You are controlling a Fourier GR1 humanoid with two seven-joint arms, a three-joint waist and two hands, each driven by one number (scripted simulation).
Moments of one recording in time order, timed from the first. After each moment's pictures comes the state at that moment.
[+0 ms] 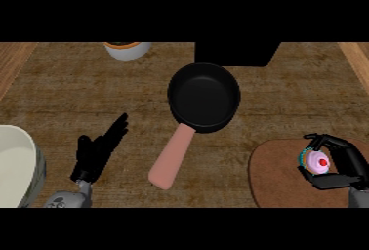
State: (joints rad) left arm -0.07 0.17 -0.13 -1.37 0.04 -0.10 0.12; right arm -0.12 -0.37 -0.17 -0.97 -0.03 0.31 -0.54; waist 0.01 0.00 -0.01
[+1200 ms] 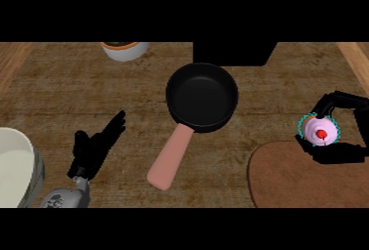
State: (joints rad) left arm -0.08 0.15 -0.08 -1.37 0.03 -0.13 0.15; right arm -0.16 -0.42 -0.08 -1.71 0.23 0.12 -0.06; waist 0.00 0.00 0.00
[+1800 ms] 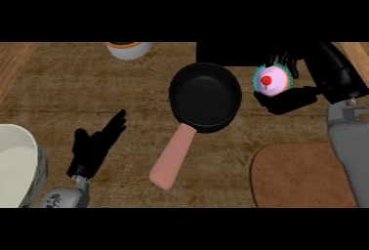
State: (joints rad) left arm -0.09 0.15 -0.08 -1.39 0.02 -0.15 0.17; right arm -0.63 -0.37 0.09 -1.59 0.40 0.19 0.35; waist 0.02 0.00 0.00
